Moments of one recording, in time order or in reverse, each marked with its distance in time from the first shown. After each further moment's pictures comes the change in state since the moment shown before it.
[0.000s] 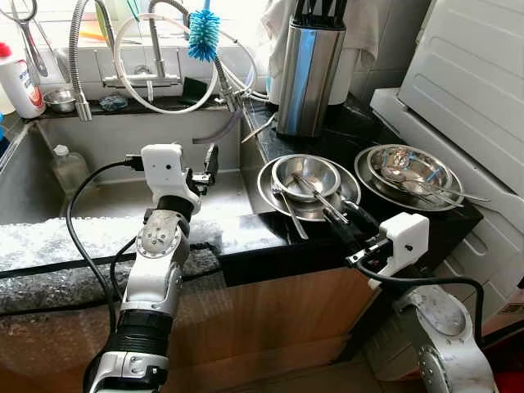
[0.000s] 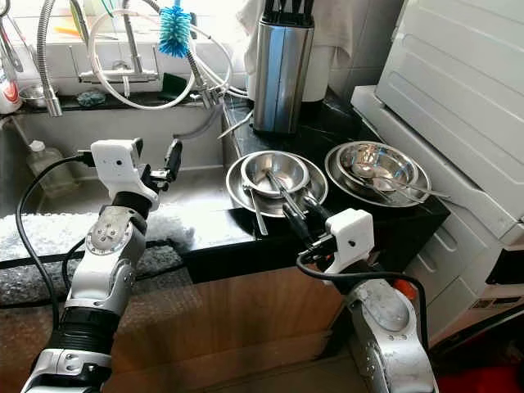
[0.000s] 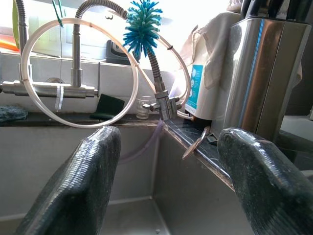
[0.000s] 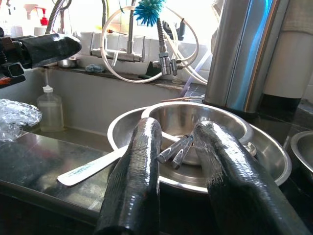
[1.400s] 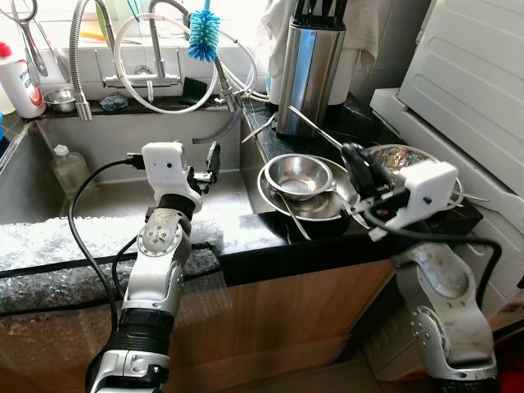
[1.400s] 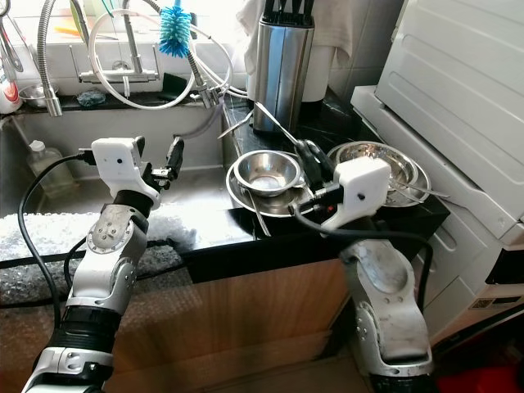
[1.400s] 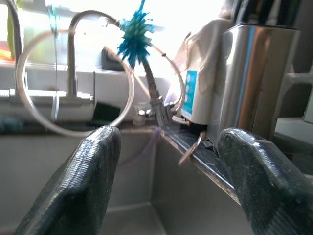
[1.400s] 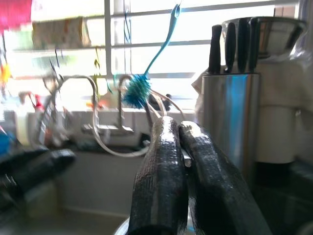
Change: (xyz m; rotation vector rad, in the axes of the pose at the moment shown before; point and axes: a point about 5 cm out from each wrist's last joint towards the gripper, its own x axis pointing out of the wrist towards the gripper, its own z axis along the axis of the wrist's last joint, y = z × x) left arm 0.002 -0.005 0.005 0.076 -0.032 -0.044; right arm 0.039 0.003 0.069 0.131 -0.242 -0.098
